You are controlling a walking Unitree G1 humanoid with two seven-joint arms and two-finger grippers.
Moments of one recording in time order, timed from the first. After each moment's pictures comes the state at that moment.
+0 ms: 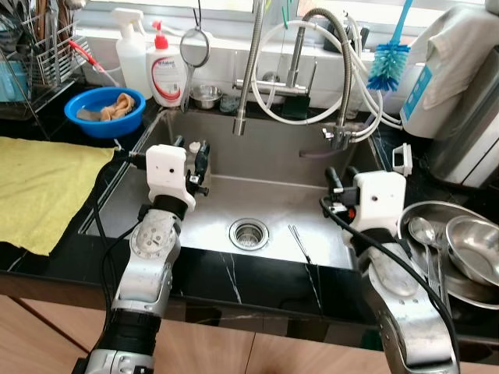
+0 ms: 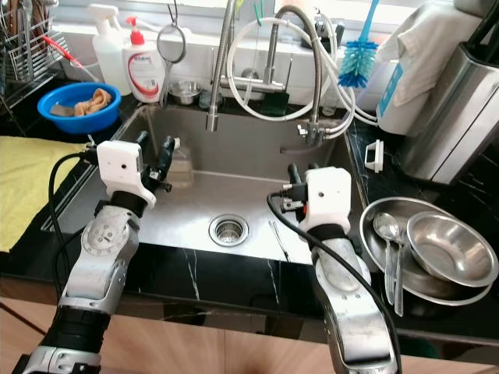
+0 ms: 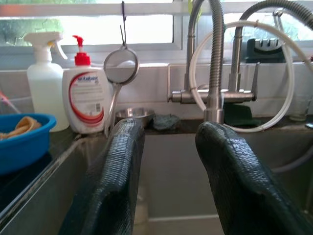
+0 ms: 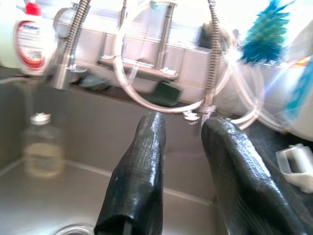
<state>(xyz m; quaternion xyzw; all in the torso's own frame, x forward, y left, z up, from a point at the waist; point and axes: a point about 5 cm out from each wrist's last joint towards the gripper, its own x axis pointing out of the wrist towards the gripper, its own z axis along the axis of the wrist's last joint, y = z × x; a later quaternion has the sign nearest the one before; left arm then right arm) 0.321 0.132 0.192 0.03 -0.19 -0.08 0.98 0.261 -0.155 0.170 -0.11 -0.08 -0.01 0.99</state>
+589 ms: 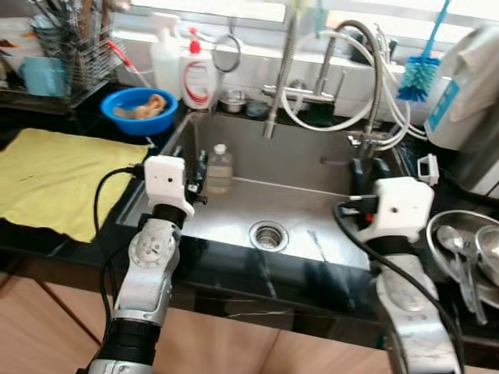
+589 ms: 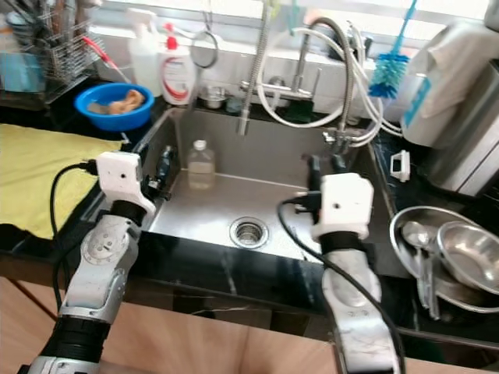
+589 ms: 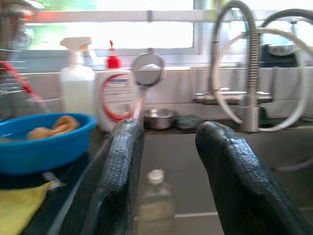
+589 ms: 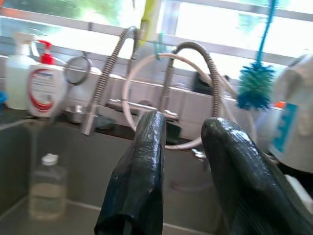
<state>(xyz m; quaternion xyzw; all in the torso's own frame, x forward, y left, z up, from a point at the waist) 0.317 0.139 0.187 0.03 -0.19 -0.07 0.98 0.262 -0.144 0.187 -0.09 -0.14 0.00 0.99</state>
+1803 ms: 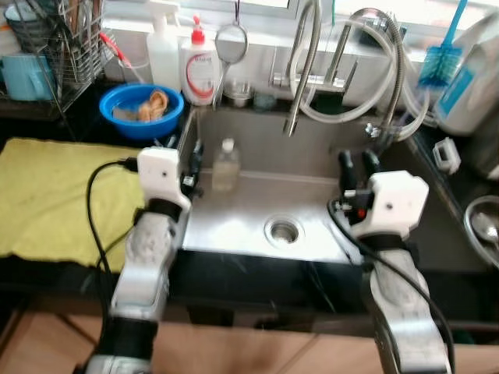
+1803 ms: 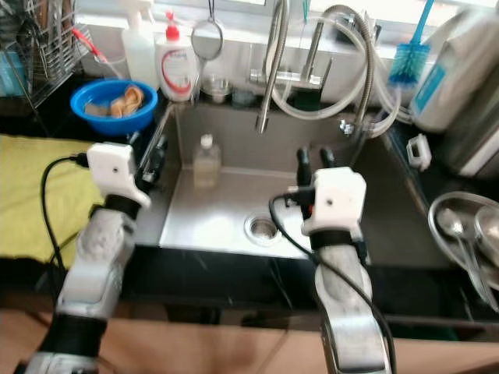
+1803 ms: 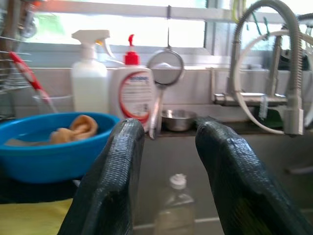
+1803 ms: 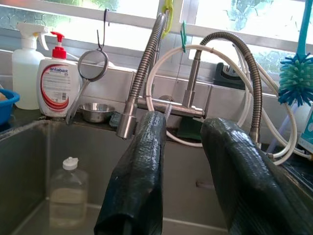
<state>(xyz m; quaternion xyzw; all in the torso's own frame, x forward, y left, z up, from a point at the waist) 0.318 0.129 0.201 0.03 -0.22 -0.09 0.97 0.263 -0.144 0.188 -0.07 -0.15 -0.01 0.99</state>
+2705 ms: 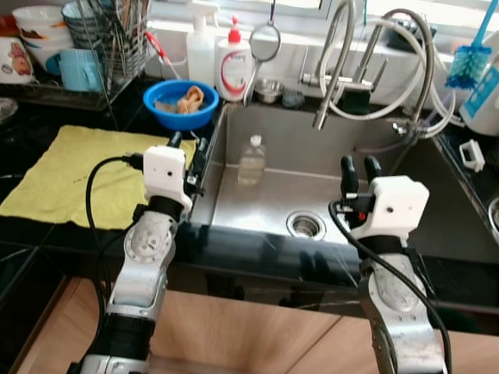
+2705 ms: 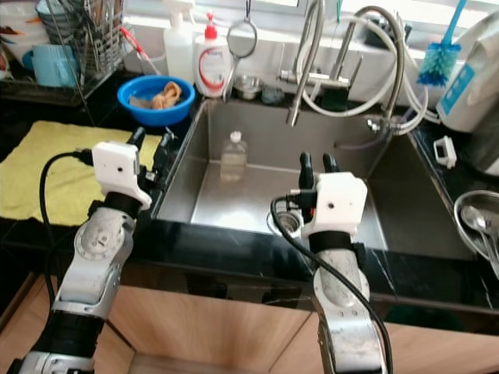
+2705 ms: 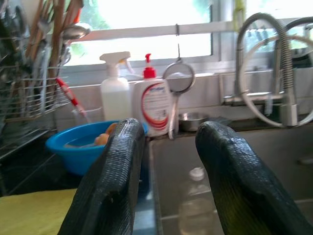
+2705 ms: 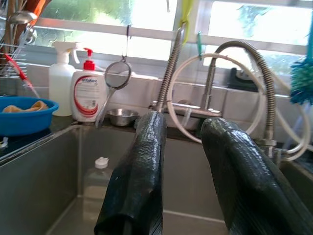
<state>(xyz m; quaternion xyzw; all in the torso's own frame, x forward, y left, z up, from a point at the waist) 0.314 0.124 0.202 0.05 -0.23 -0.10 0.97 0.262 -0.145 0.187 -0.06 -0.15 -0.02 0.99</state>
